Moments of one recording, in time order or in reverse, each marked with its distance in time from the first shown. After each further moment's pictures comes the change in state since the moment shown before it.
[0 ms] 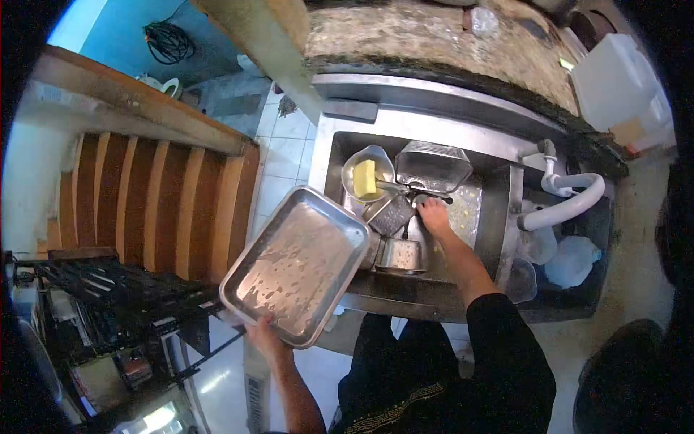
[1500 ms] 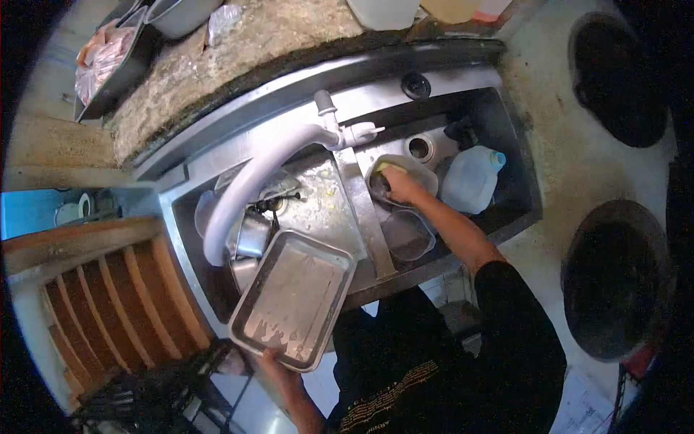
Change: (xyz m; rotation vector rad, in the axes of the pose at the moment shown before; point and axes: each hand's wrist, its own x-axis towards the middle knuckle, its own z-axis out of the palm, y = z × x) left_hand -0.182 -0.134 0.073 0.146 -0.381 -0.247; right_hand -0.225 0.267 -0.077 0.485 0.185 0.319
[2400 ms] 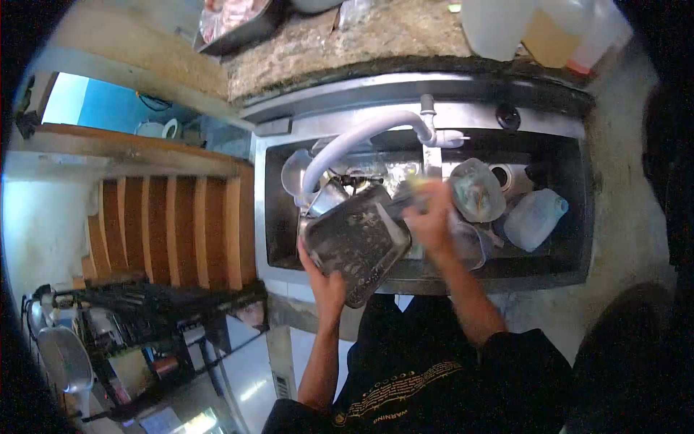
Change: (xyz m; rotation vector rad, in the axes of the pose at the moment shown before) left_hand -0.017 0.029 0.134 0.580 -0.135 0.627; right_hand -0.008 -0.260 -0.121 0.688 0.380 0.094
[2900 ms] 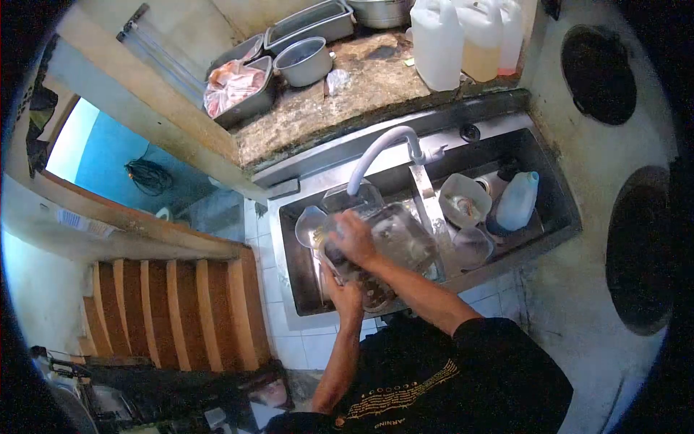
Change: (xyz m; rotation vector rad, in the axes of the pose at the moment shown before) left_hand 0.025 -0.020 -0.067 -0.375 -0.165 -0.039; right_hand -0.026 -0.080 0.195 -0.082 0.127 -0.355
